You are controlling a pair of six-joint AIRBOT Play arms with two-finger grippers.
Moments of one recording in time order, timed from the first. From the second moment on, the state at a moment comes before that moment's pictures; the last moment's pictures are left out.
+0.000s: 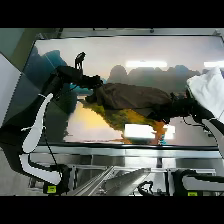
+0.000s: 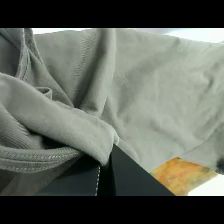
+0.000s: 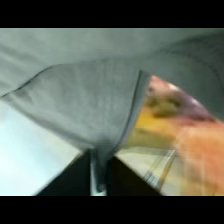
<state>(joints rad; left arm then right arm) -0.20 -1.65 1.46 -2.17 0.95 1.72 0.01 -1.51 0.80 2.37 -0.90 -1.62</state>
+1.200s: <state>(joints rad) -0.03 -0.81 2.00 -2.17 1.03 1.71 -0.27 -0.74 1.94 2.13 -1.04 -1.79</state>
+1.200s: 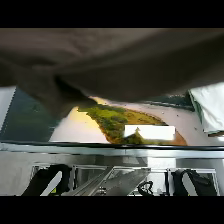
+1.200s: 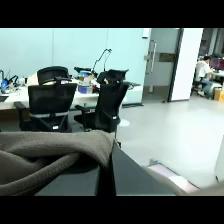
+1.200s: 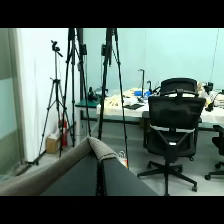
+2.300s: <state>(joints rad) -0.05 -1.86 1.56 -2.17 0.92 1.70 -0.09 -1.67 1.35 2.31 -0.80 -1.89</state>
